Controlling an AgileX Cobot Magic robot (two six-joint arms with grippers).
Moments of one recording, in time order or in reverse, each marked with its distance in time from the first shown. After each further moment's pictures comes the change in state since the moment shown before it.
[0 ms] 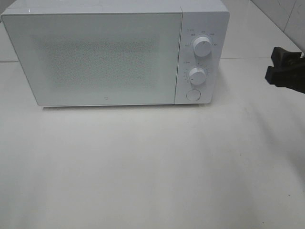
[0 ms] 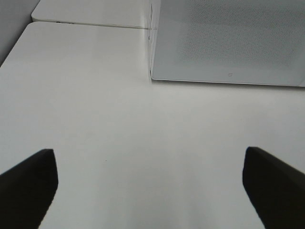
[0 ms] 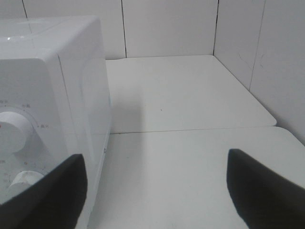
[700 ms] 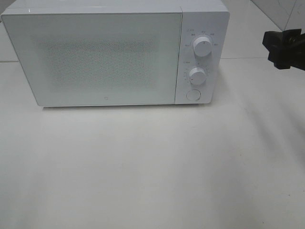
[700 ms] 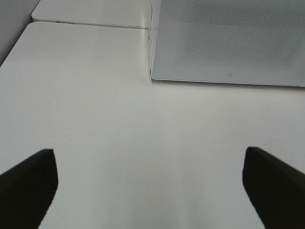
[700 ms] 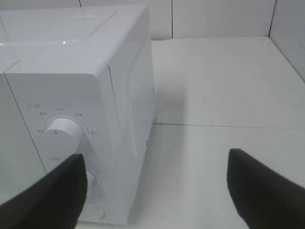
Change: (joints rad) left arm 0.000 0.000 0.000 0.000 0.000 0.000; right arm -0.184 -0.106 -0.140 -0.491 0.391 0.337
